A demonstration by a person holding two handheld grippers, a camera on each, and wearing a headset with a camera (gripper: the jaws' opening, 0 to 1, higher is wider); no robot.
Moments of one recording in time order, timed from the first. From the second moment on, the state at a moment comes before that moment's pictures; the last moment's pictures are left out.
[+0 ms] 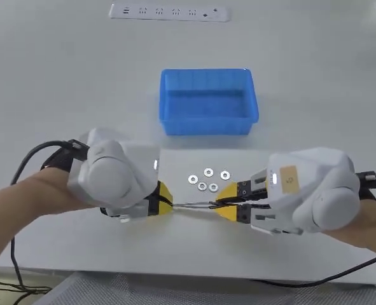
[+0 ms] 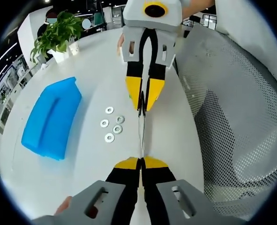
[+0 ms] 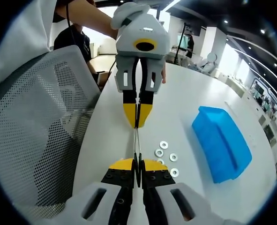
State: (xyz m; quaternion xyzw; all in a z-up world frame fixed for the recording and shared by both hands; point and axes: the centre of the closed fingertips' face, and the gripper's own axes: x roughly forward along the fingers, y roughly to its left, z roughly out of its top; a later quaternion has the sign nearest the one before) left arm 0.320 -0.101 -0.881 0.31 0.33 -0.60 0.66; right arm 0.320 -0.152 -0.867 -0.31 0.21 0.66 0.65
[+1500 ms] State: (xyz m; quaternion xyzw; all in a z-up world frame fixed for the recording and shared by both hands) left arm 0.328 -0.174 -0.784 0.25 0.19 -0.64 0.71; right arm 0.328 -0.167 -0.856 -0.23 0.20 0.66 0.69
